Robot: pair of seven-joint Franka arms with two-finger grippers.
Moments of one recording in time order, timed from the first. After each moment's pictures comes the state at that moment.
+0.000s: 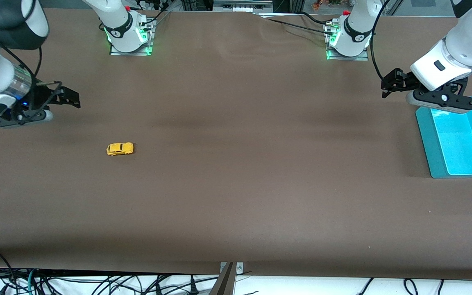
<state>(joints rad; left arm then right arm) -0.04 -0.03 -0.11 -1.69 0.01 1.58 0.06 0.15 0.01 -0.12 -1.91 0.00 1.79 -0.16</state>
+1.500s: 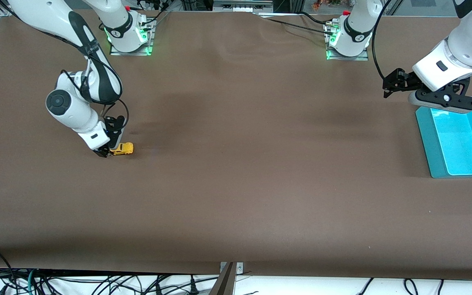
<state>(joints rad) -0.04 -0.03 -0.11 -1.69 0.01 1.57 0.06 0.15 0.34 -0.05 -2.27 0.02 2.63 -1.34</state>
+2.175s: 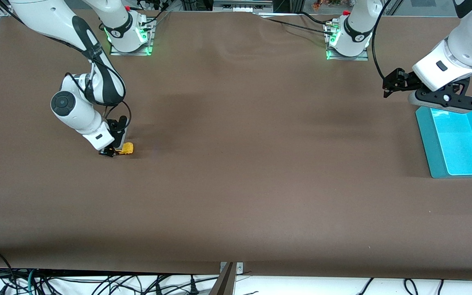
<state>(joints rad) -0.04 -0.03 -0.11 -1.69 0.01 1.57 0.06 0.14 0.36 -0.05 -2.27 0.02 2.67 -1.40</state>
